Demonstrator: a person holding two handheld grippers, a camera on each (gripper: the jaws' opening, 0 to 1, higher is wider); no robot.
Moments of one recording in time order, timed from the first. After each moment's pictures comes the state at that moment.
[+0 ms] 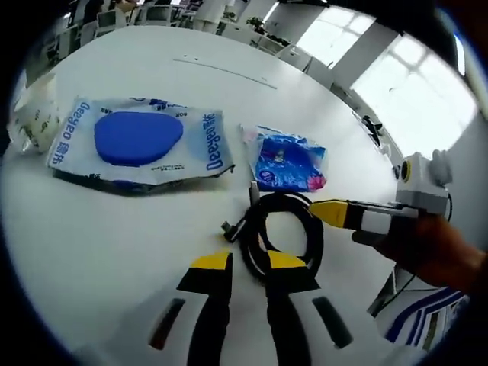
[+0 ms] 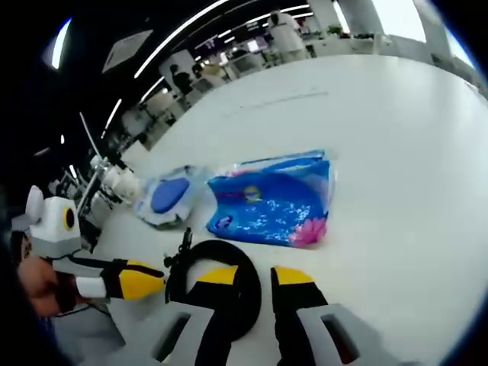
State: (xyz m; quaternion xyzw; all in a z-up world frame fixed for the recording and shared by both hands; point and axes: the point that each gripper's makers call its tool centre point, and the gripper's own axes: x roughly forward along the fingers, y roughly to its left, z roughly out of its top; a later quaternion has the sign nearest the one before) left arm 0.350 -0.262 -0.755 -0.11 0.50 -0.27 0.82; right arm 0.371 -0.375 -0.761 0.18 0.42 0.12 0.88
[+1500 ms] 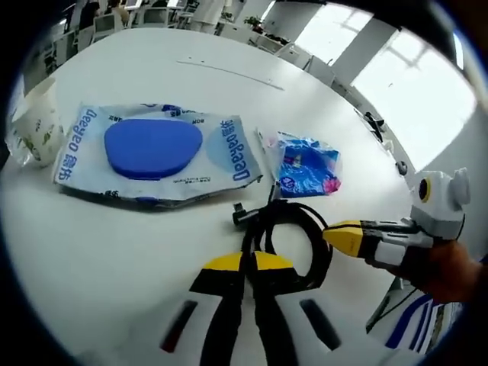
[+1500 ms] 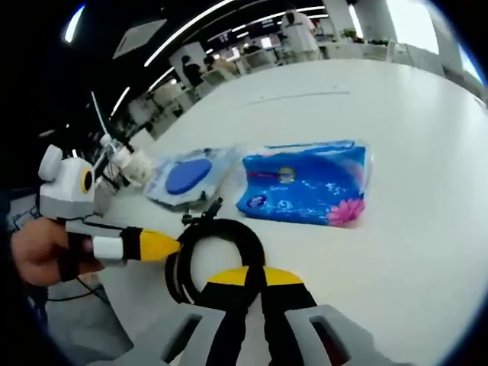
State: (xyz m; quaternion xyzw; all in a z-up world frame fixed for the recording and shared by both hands) left arm 0.375 -0.239 -0.759 -0.09 0.49 -0.28 0.82; right arm 0.347 -0.338 -0.760 0.15 0.42 0.14 0.88
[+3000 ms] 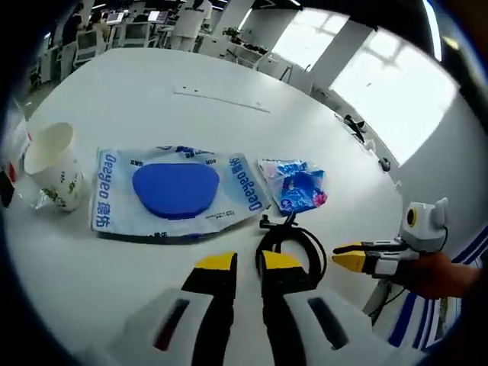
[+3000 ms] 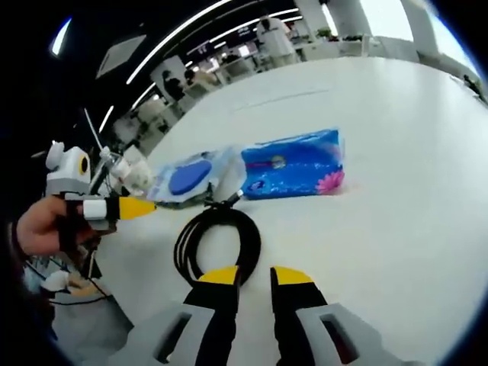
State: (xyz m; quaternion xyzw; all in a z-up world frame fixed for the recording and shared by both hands) left arm 0.391 -0.190 -0.712 -0.07 0.45 -0.33 0.83; right arm 0.318 -0.338 -0.746 0.18 0.41 0.09 0.89
